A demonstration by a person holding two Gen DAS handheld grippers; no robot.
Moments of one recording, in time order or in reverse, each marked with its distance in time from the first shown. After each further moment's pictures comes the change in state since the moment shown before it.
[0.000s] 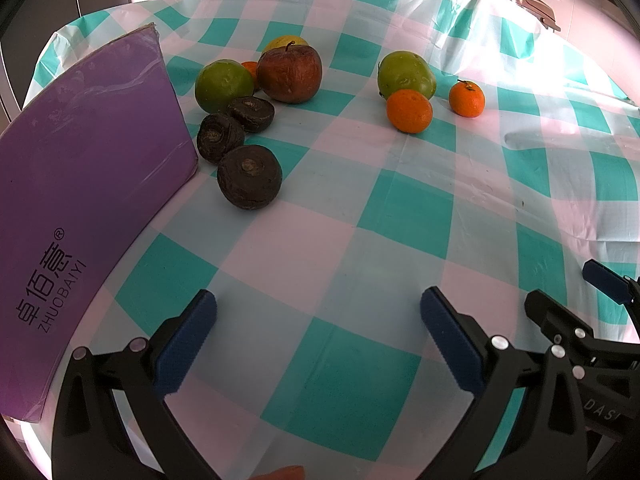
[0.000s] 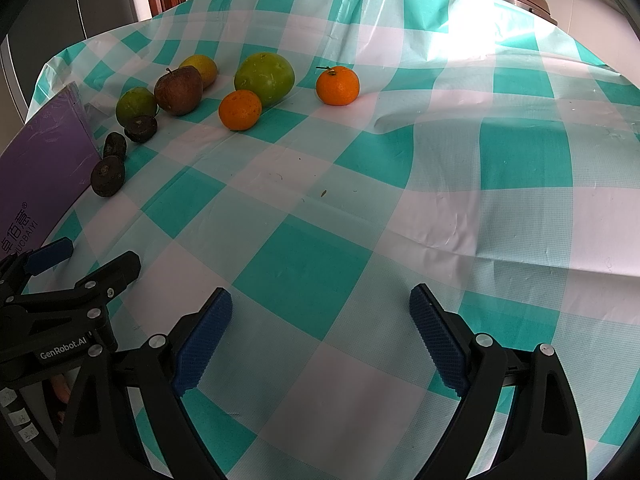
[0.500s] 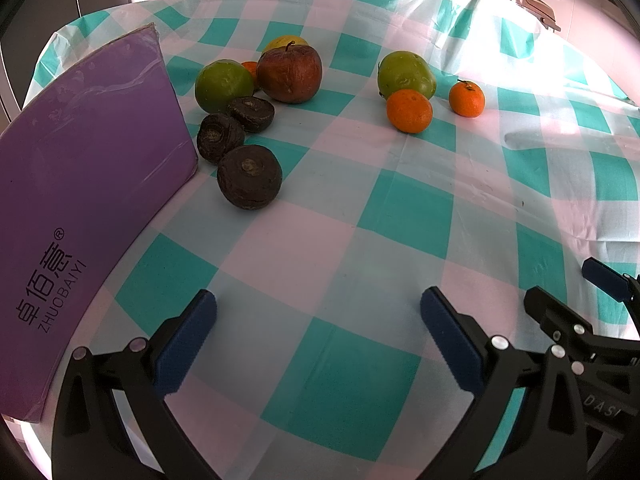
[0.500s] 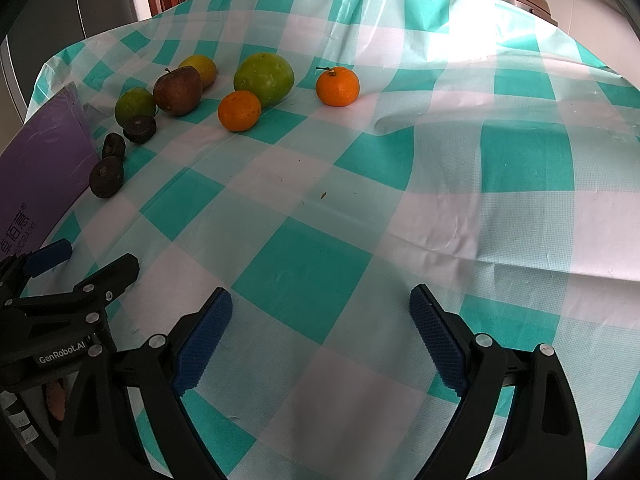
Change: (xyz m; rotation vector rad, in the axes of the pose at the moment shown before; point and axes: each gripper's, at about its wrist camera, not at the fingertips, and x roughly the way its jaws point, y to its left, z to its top) left arm 0.000 0.000 0.000 0.000 0.000 0.000; right arm 0.001 0.002 0.002 0.002 0.000 -0.005
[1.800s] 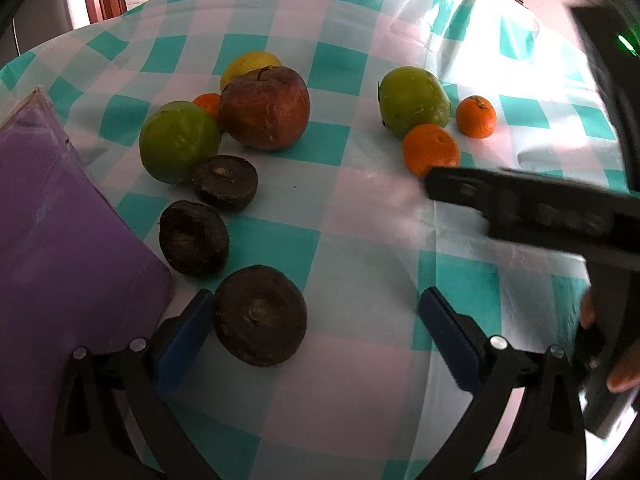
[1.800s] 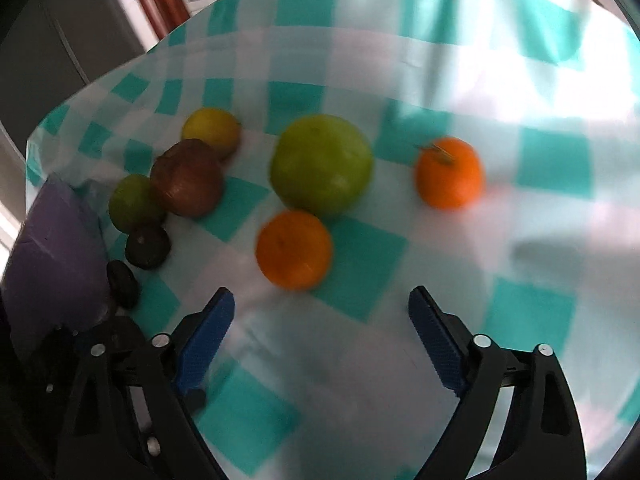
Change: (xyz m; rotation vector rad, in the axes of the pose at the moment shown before) left arm 0.054 0.026 0.072 0.154 0.008 -0.118; right arm 0.086 0.039 0.130 0.058 0.021 0.198
